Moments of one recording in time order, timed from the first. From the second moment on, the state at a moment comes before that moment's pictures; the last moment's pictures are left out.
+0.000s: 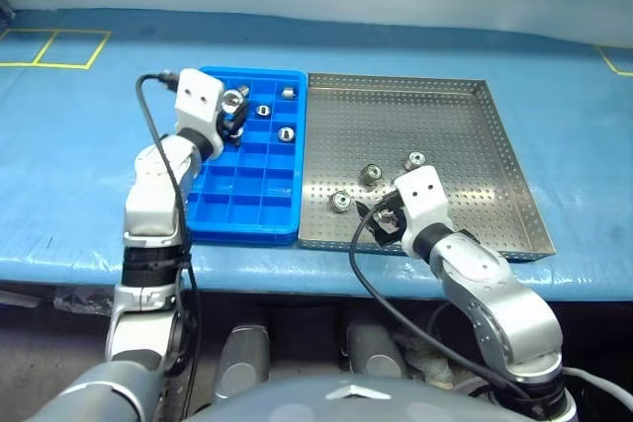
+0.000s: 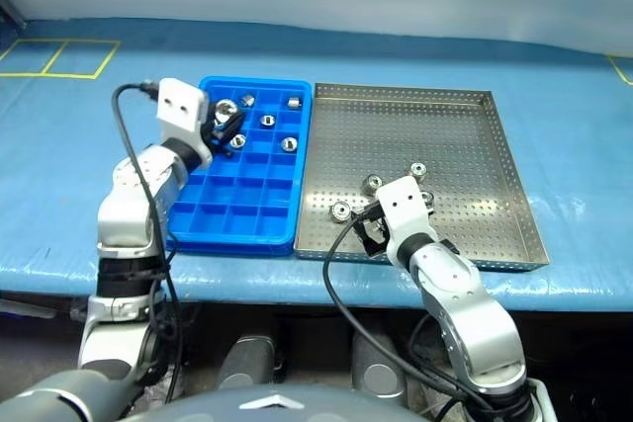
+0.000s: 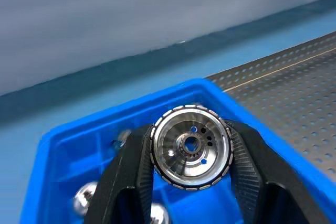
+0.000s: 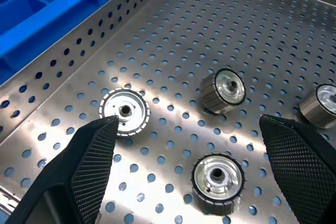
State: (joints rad) left arm -0.44 0.26 0.13 -0.12 0.00 0.59 -0.37; right arm -0.03 -0.31 0.16 -0.78 0.14 1.08 0.17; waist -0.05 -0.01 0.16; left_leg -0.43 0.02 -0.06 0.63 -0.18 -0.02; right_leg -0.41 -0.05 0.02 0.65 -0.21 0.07
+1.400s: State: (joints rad) left arm -0.47 0.25 0.14 -0.03 -0.12 0.64 -0.23; right arm -0.02 -0.30 0.19 -0.76 0.14 1.08 0.16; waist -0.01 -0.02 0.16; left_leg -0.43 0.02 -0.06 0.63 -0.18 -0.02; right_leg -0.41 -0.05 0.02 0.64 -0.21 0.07
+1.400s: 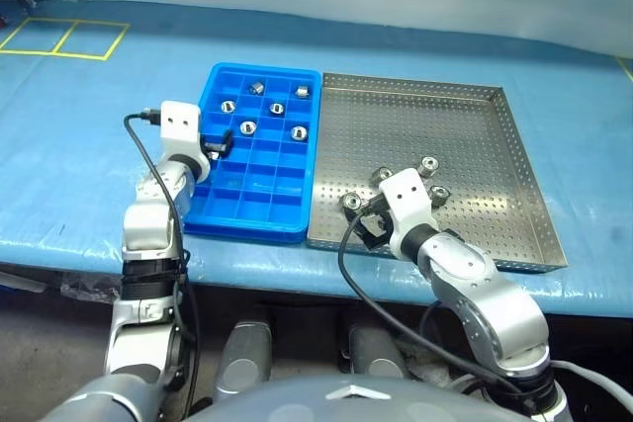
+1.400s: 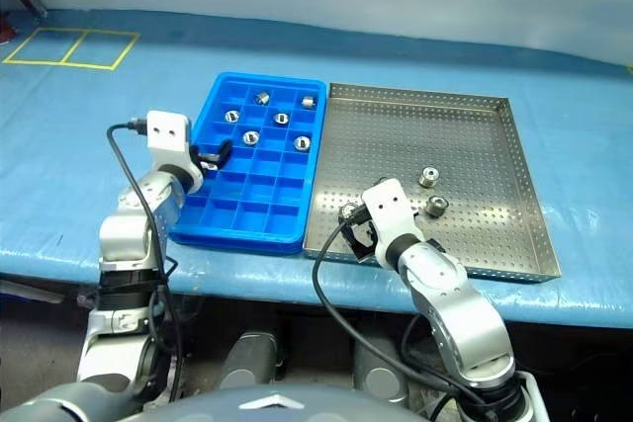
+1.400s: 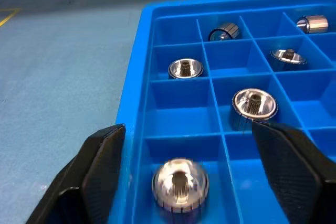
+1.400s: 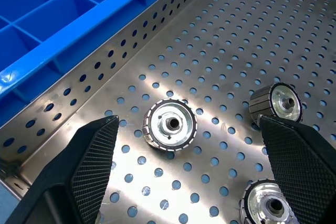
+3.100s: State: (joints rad) left arm -0.87 0.09 -0.23 0.70 0.06 0.30 -0.67; right arm 0.10 -0.27 0.09 -0.85 0.12 1.08 0.08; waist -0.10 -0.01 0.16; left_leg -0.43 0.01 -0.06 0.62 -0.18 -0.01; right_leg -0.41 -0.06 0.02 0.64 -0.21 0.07
